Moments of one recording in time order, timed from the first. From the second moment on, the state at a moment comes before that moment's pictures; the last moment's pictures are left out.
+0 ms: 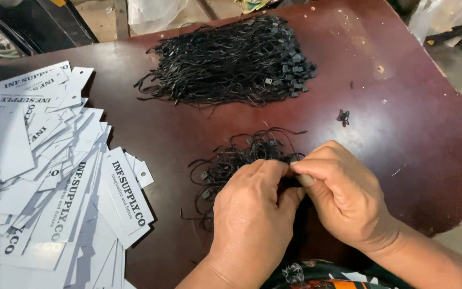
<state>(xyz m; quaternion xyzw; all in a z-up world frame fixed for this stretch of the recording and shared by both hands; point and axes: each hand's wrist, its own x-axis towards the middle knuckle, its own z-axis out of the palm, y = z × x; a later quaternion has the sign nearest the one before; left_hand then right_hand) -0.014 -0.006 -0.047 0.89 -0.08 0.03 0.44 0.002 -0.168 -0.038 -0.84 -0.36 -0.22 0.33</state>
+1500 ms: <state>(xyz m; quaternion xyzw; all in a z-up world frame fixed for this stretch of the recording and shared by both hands) -0.028 0.020 -0.016 0.86 0.17 -0.22 0.42 0.010 -0.187 -0.044 -0.84 -0.07 -0.12 0.52</state>
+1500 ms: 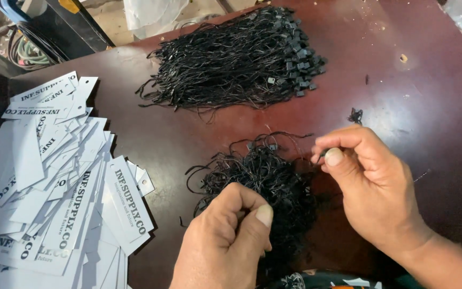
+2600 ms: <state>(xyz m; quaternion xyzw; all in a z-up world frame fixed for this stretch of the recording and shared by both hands) -0.018 0.016 -0.018 0.82 0.08 -0.19 0.53 0.016 -0.195 -0.031 -0.88 -0.20 -0.06 0.42</state>
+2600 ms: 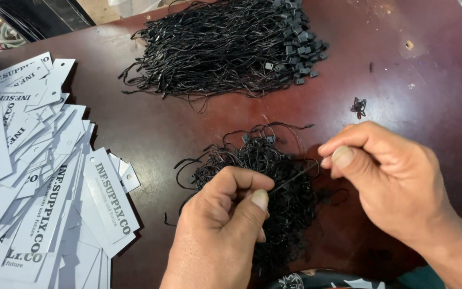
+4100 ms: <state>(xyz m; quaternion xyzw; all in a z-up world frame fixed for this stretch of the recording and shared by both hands) -0.016 0.026 -0.014 0.71 0.16 -0.25 0.64 0.025 -0.202 -0.045 -0.83 0.04 -0.05 0.55</state>
